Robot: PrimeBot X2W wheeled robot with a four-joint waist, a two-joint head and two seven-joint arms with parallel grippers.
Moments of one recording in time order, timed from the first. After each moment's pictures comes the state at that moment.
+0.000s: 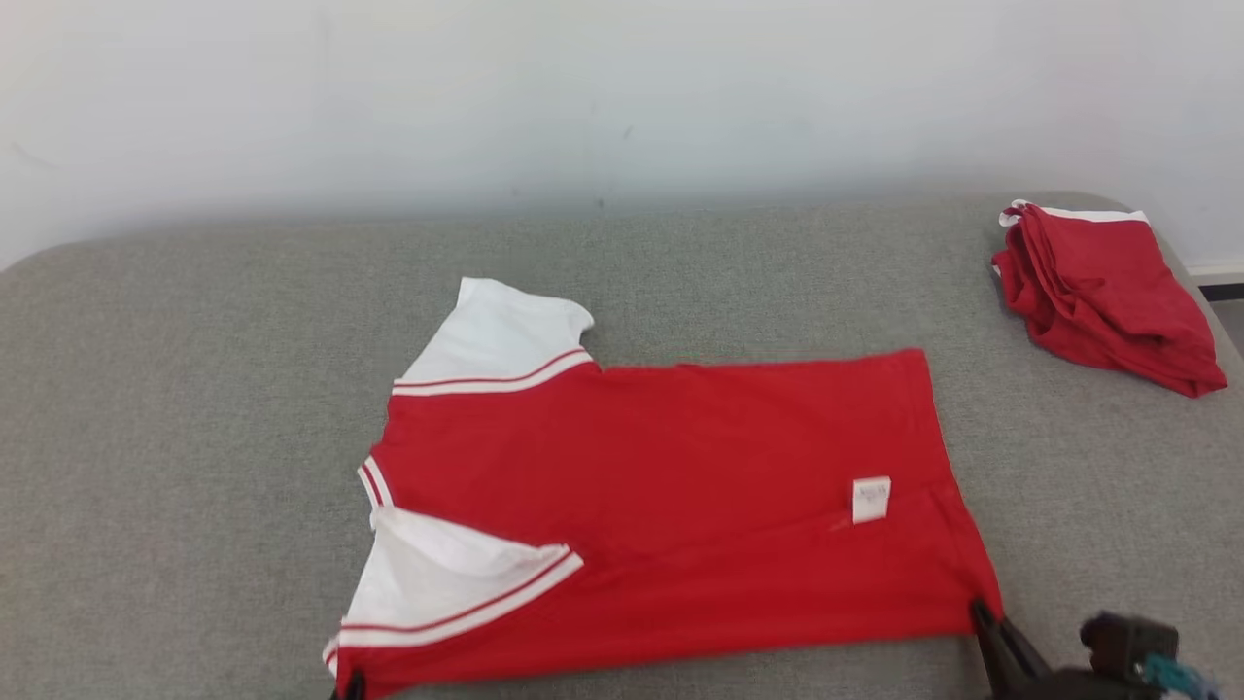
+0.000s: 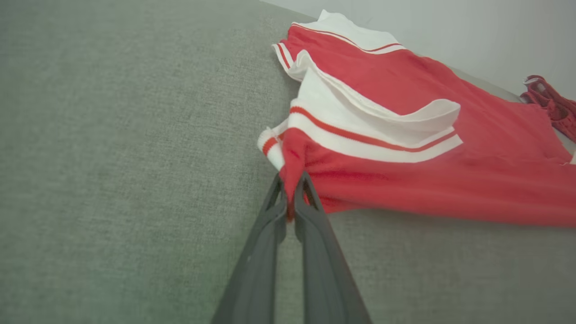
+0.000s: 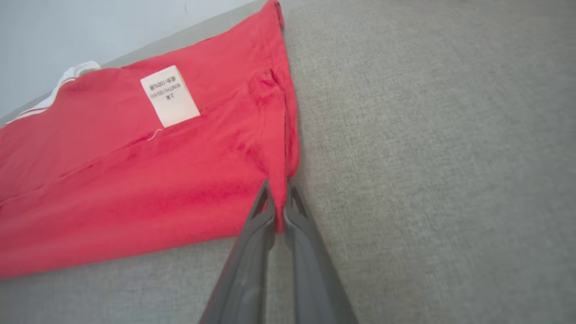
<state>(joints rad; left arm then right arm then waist) -0.01 0.16 -0.15 0.49 -0.49 -0.13 -0.26 -0.13 -0.30 0.18 0.61 0.61 0.13 -0.16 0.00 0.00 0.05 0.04</state>
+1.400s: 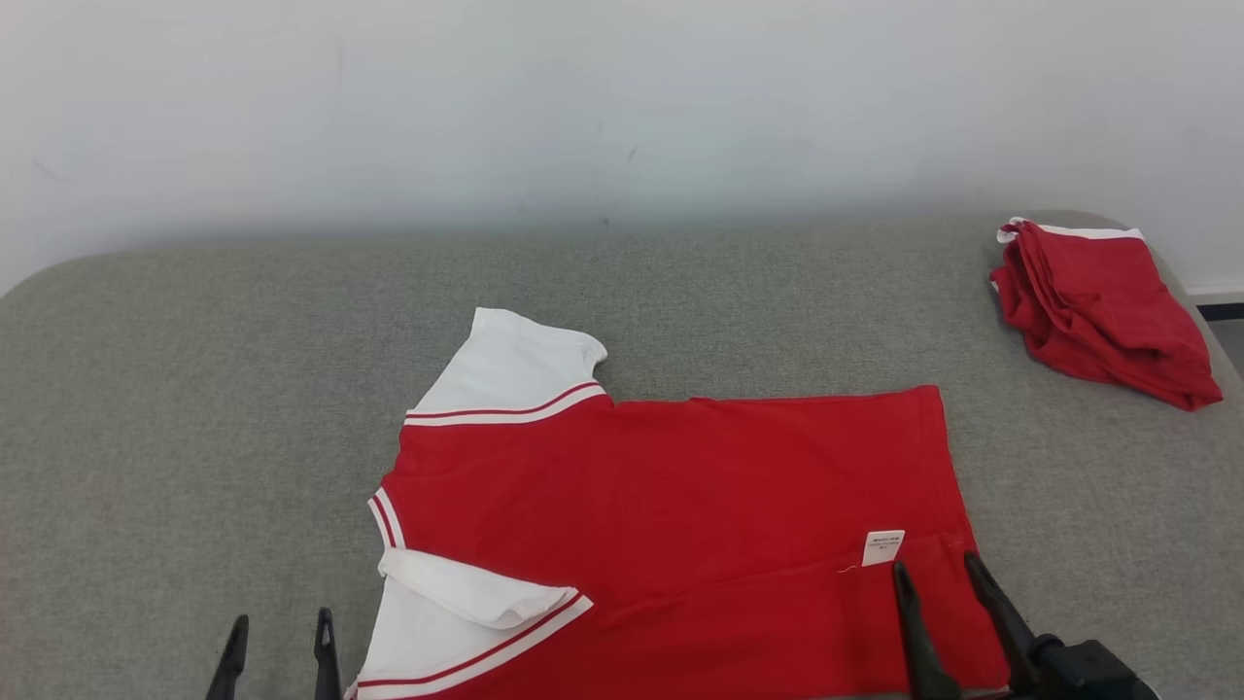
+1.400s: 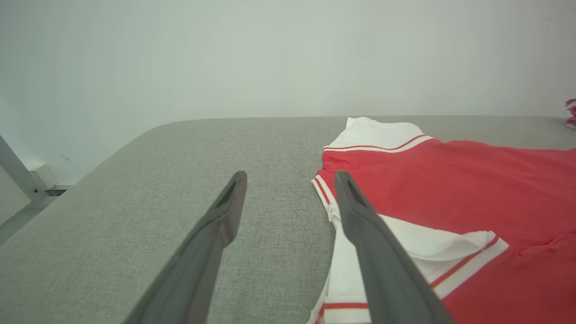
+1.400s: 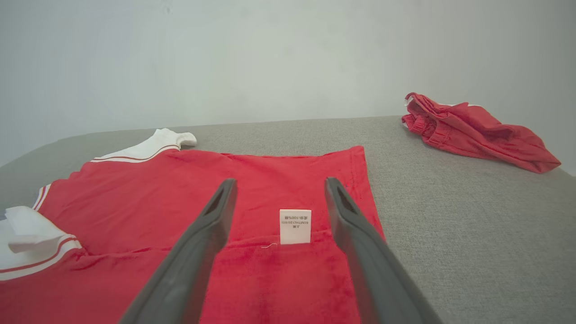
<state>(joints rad) 0.09 0.06 0.07 0.14 -0.06 -0.06 -0.26 0.05 -0.12 0.04 0.20 0.16 0.13 -0.26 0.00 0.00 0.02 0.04</state>
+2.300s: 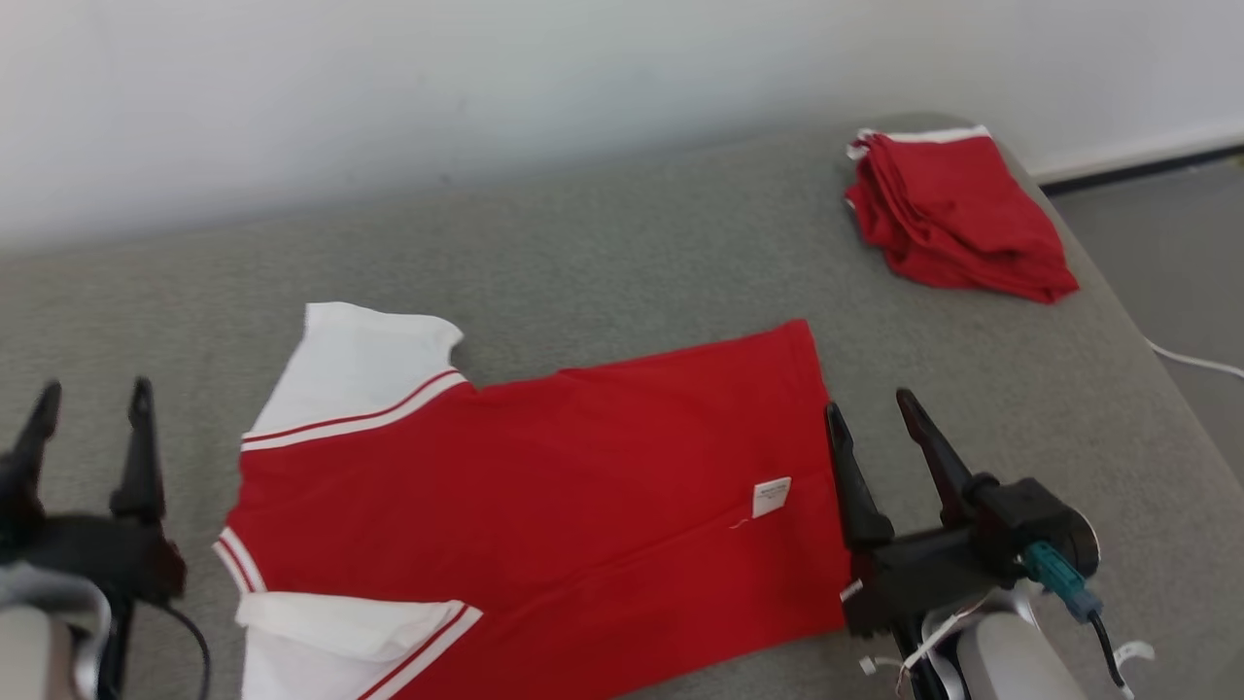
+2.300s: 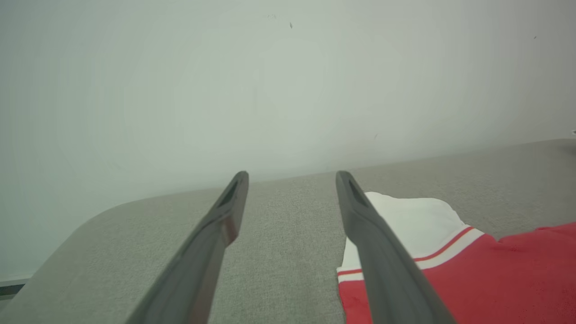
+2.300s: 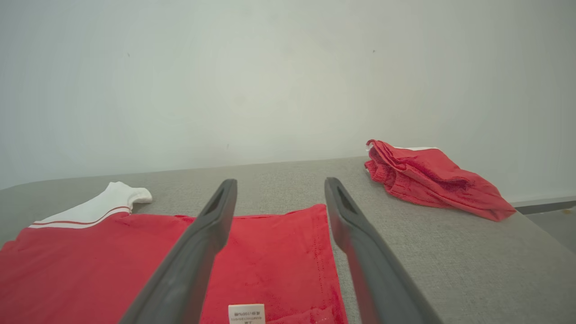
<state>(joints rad) -0.35 0.33 0.07 0.46 -0.25 -0.13 -0.26 -0.22 -0.08 0.10 0.29 0.13 0.13 -0.26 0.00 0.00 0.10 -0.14</state>
